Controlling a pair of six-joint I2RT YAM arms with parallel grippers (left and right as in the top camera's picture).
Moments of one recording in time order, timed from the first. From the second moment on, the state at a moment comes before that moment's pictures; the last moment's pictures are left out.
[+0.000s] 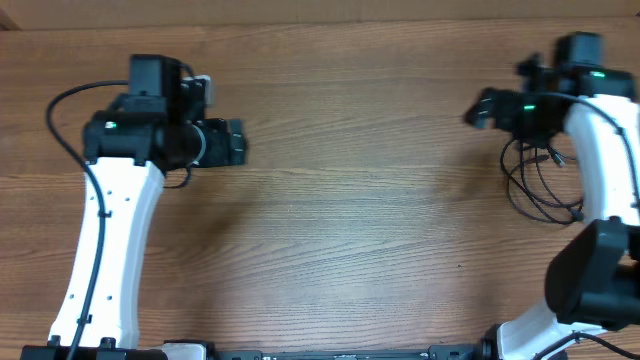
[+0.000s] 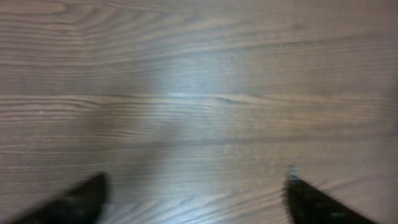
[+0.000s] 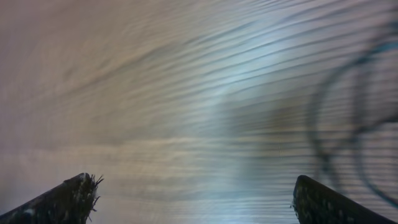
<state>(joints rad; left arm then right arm) -0.07 1.49 1.50 -1.15 0.18 -0.14 -0.14 1.81 1.60 -1.08 -0.29 0.06</state>
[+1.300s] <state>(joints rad) -0.13 0.70 0.98 -1.14 0.02 -0.23 0.12 0.81 0.99 -0.89 -0.06 0.25</state>
